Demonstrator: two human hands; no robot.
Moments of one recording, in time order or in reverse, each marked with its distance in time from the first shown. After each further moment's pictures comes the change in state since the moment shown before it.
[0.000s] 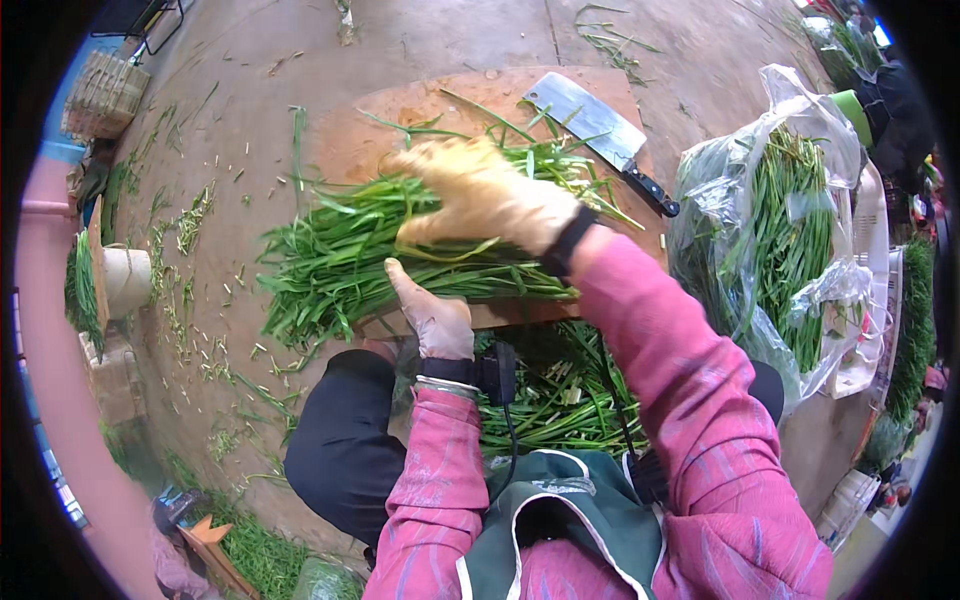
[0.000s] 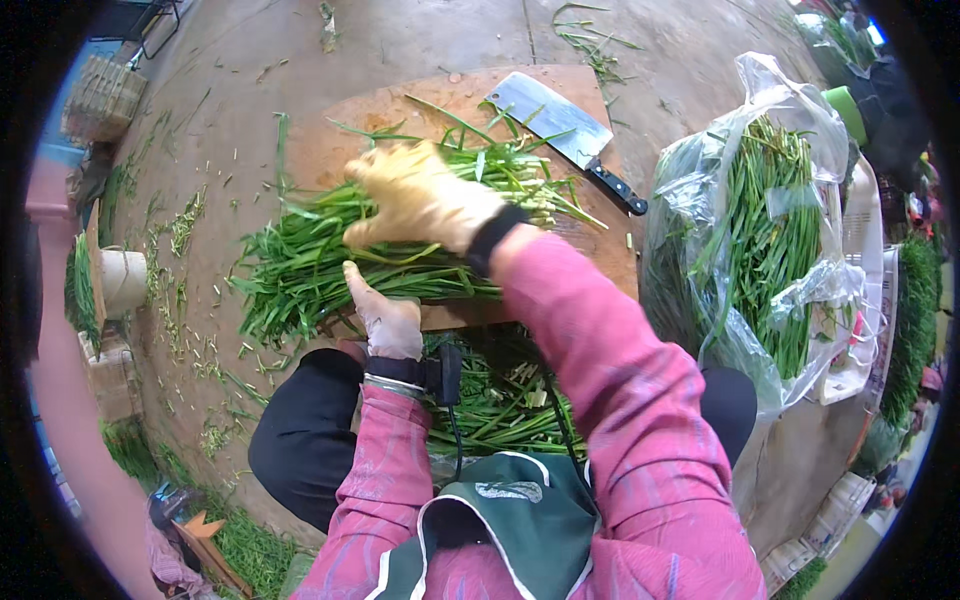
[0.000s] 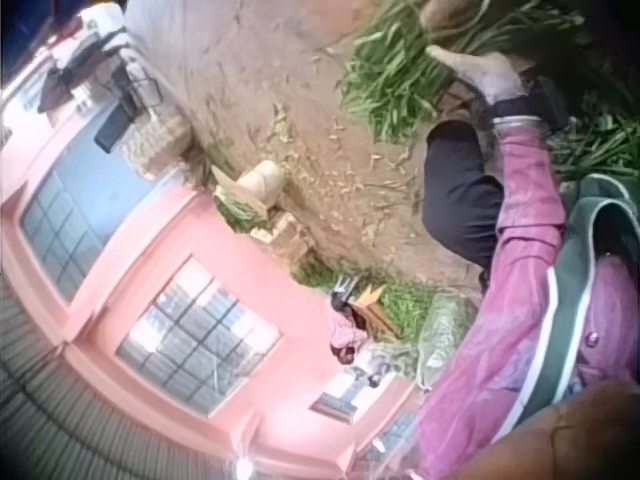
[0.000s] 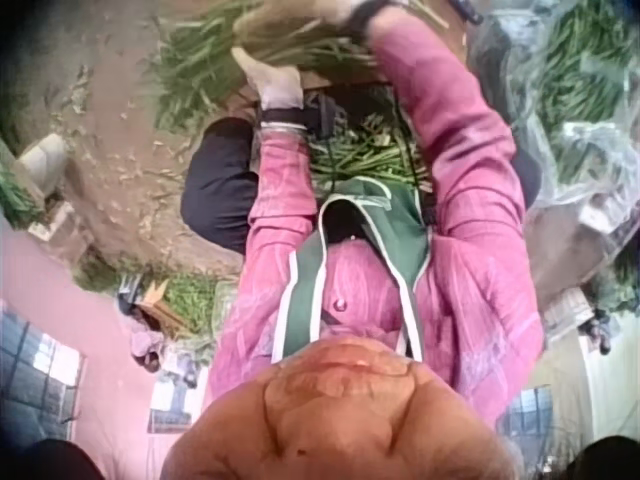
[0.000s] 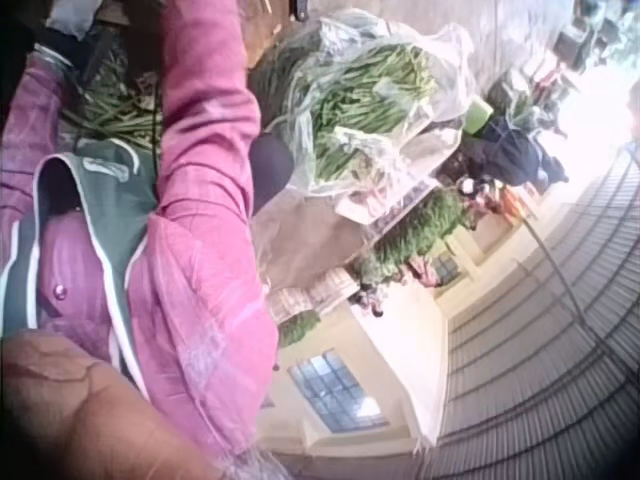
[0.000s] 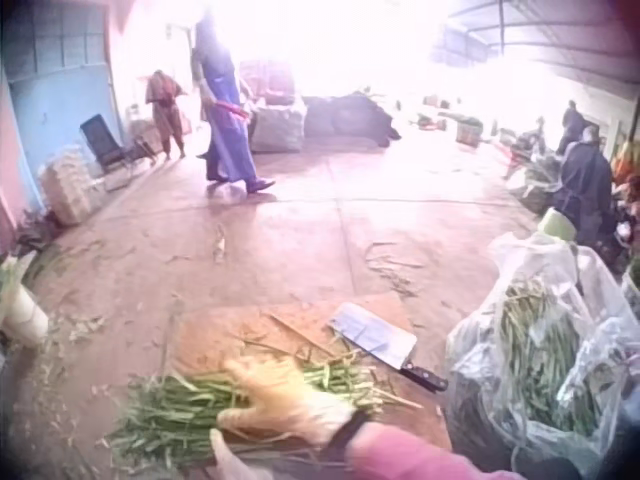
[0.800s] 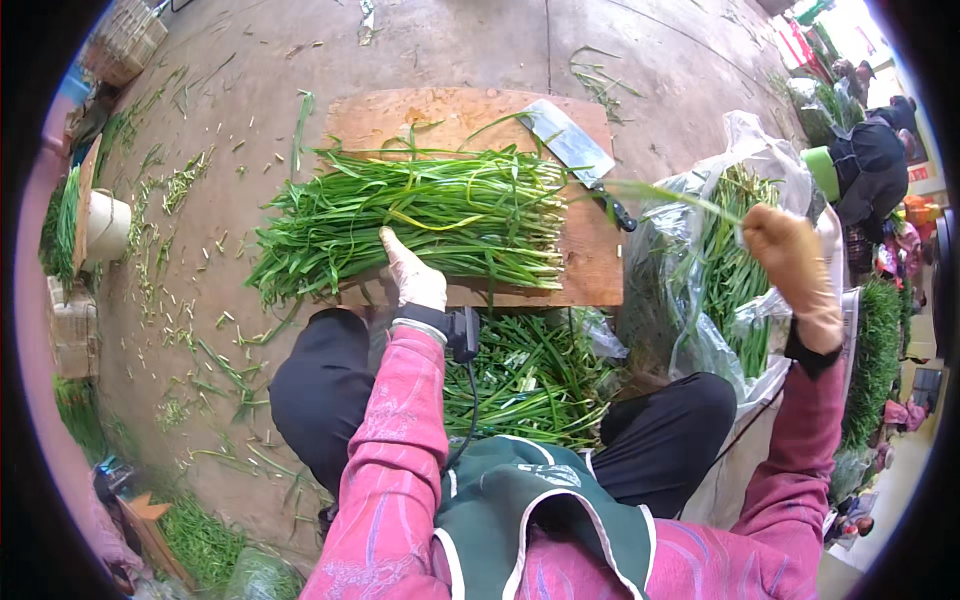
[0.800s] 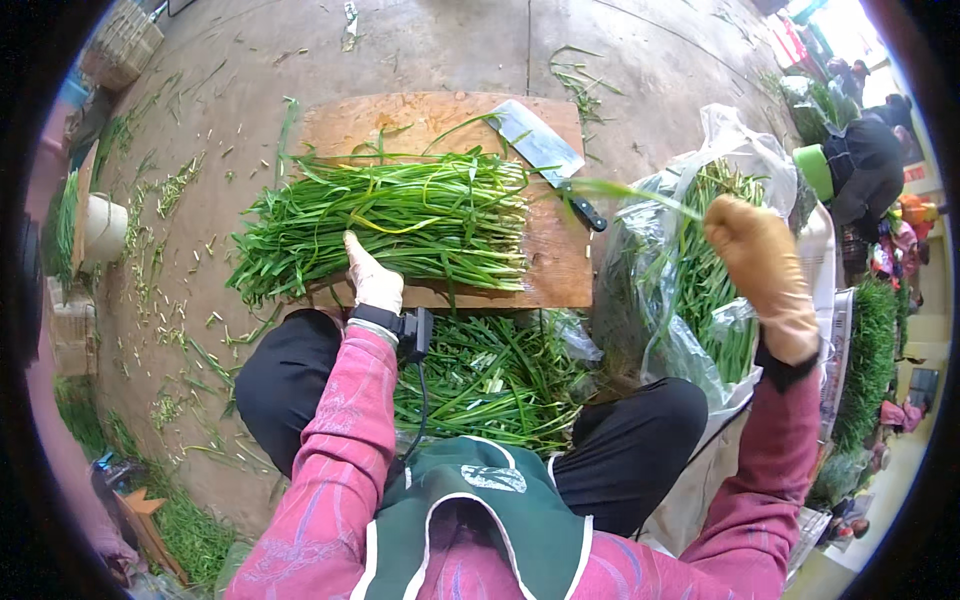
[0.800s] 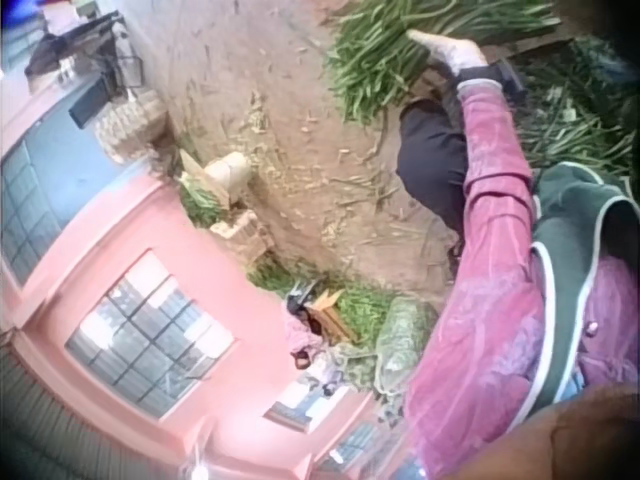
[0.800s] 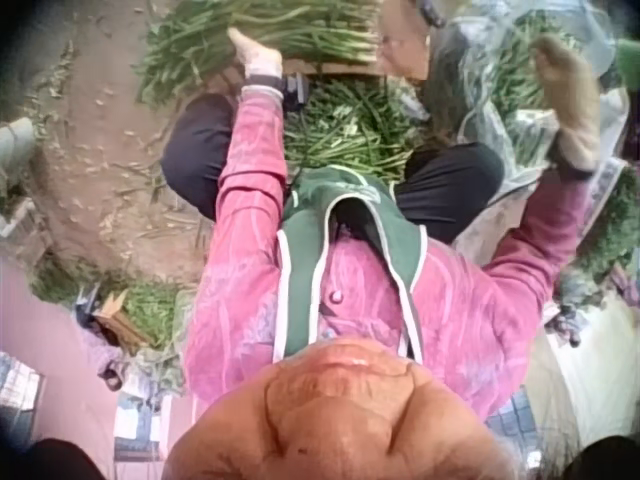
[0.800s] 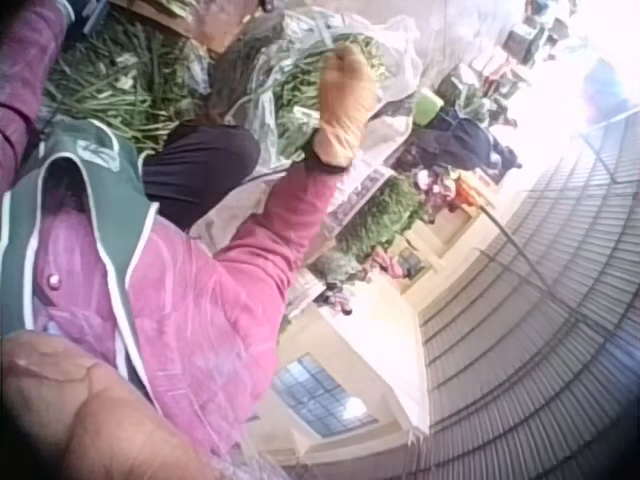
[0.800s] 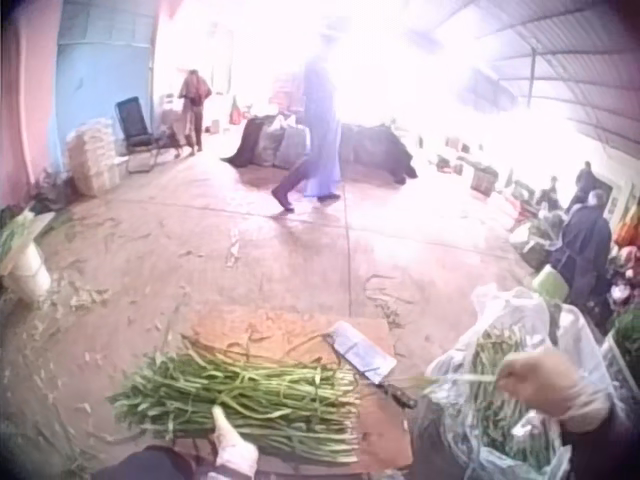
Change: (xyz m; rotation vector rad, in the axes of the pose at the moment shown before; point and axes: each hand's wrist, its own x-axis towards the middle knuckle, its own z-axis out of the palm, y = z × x) left_hand 0.000 0.014 0.017 0.186 0.440 -0.223; right_hand -0.175 -0.043 -0.304 -0.407 -0.197 0.650
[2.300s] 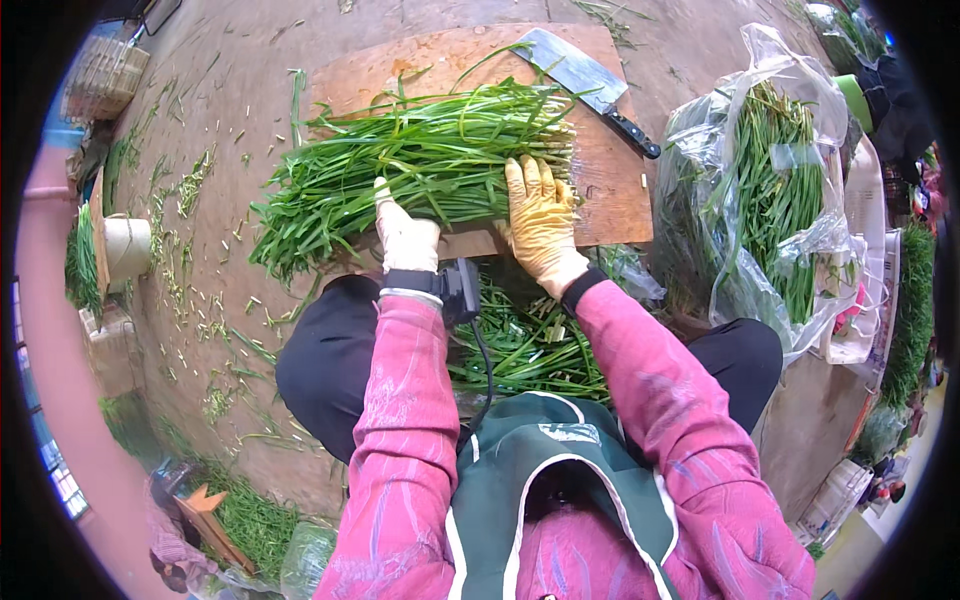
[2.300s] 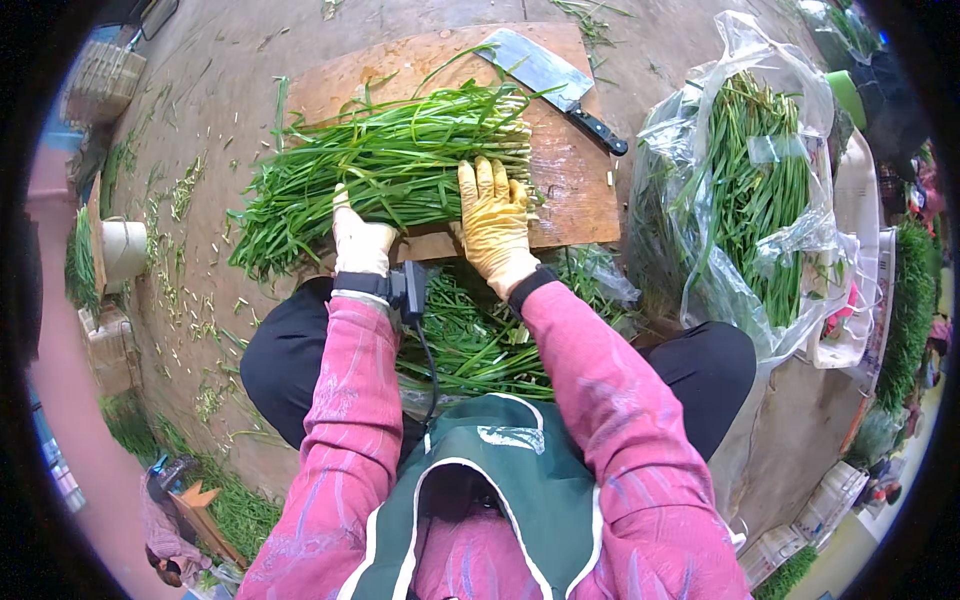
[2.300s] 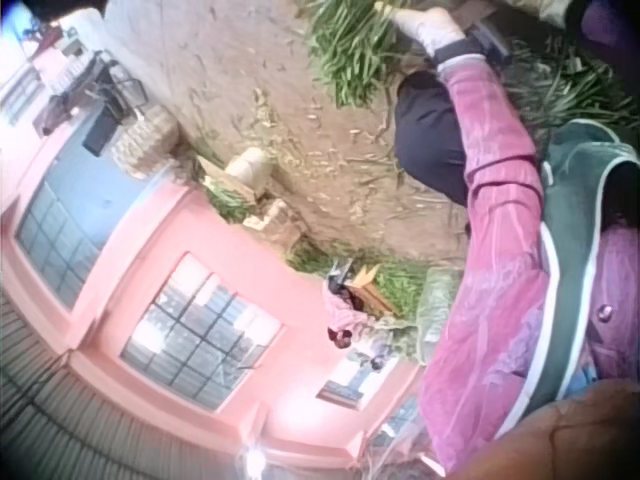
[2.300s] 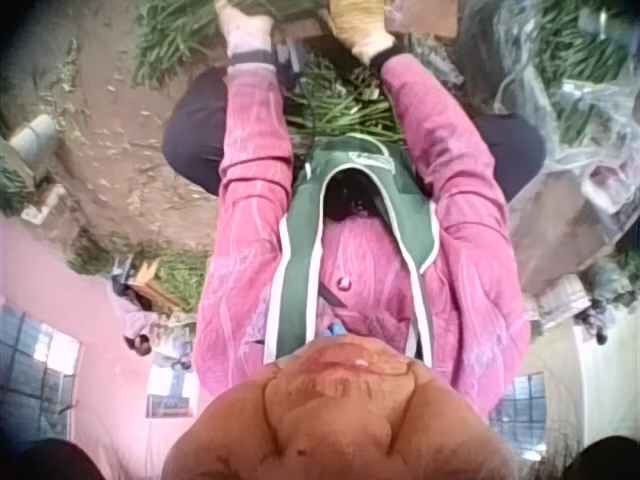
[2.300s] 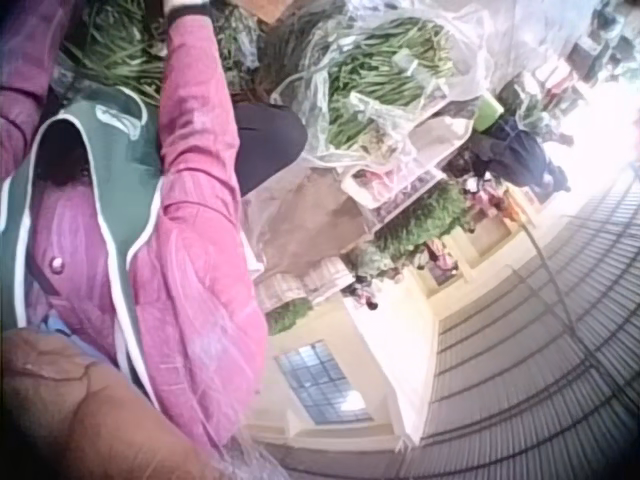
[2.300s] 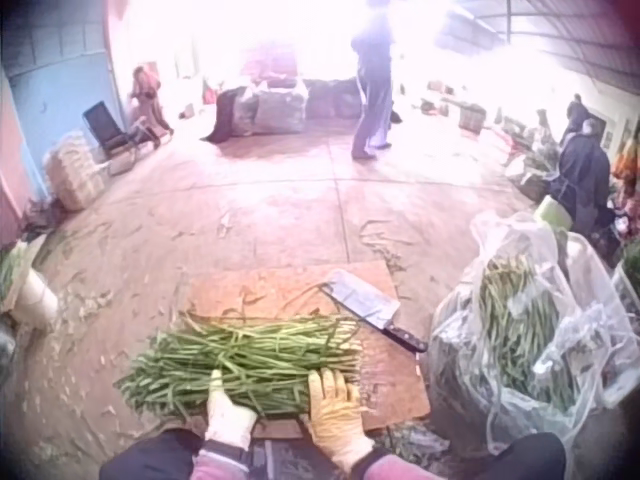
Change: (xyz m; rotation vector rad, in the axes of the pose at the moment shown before) left_hand 0.045 0.009 -0.018 -0.289 -0.637 -0.134; right_hand 0.030 -0.140 0.323 0.061 0.215 -0.121
